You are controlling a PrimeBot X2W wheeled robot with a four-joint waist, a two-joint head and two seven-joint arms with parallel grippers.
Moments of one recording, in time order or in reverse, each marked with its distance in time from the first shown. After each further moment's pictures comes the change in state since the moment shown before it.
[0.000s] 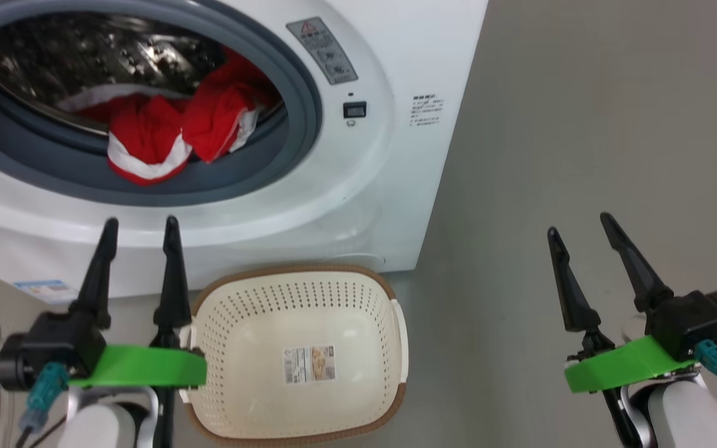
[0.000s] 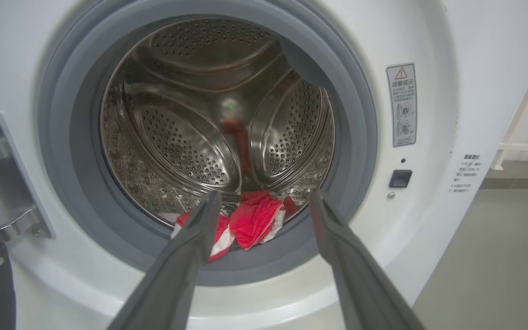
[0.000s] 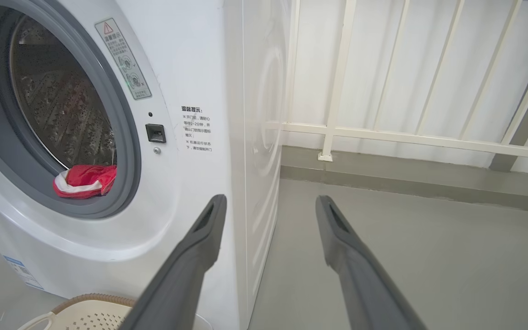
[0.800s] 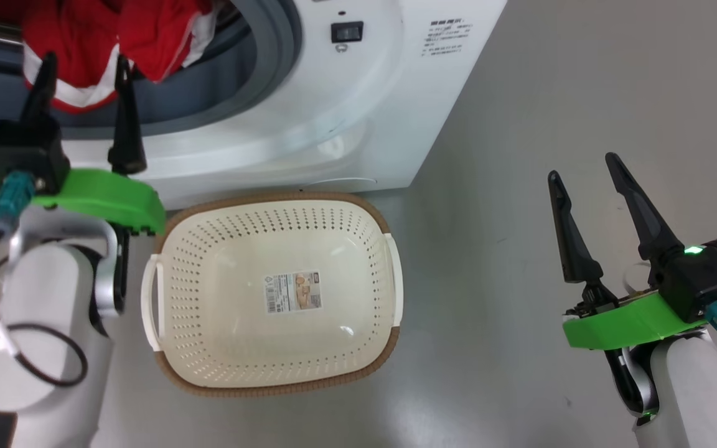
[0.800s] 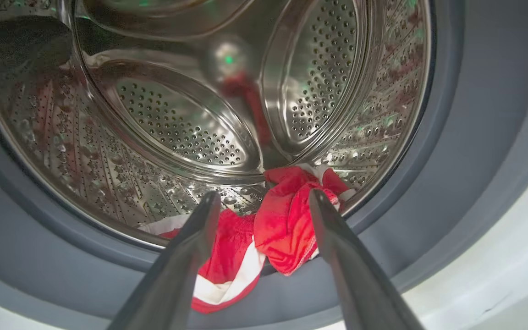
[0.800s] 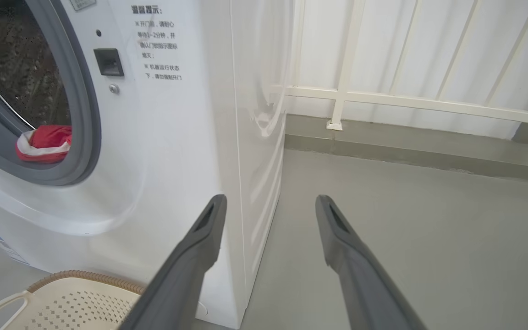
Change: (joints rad) left arm -0.460 0.063 -0.032 0.247 0.101 0.028 0.130; right arm -0.121 -0.009 0.014 -0.034 -0.007 0.000 0.000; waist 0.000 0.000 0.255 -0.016
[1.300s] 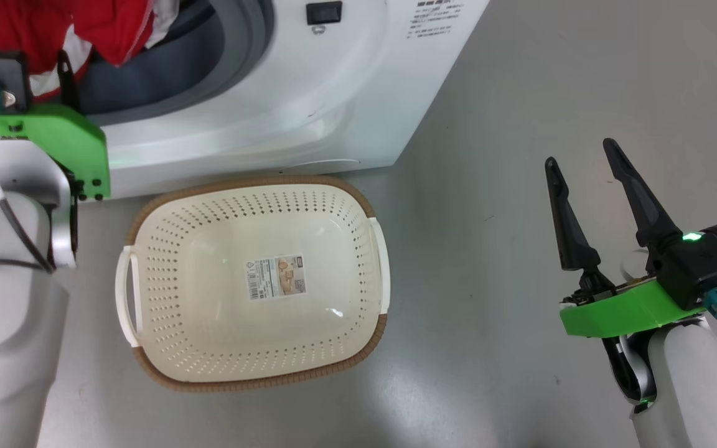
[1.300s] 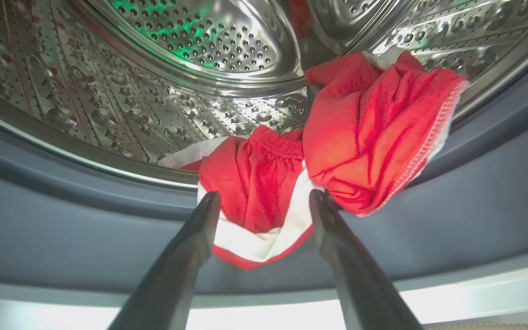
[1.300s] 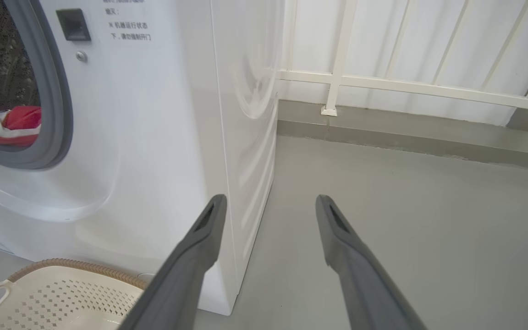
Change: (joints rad) left arm -0.176 0.071 -0.032 0.226 0.081 0.060 0.263; right arm -0.038 0.001 0.007 0.015 0.000 0.000 0.000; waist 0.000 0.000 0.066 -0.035
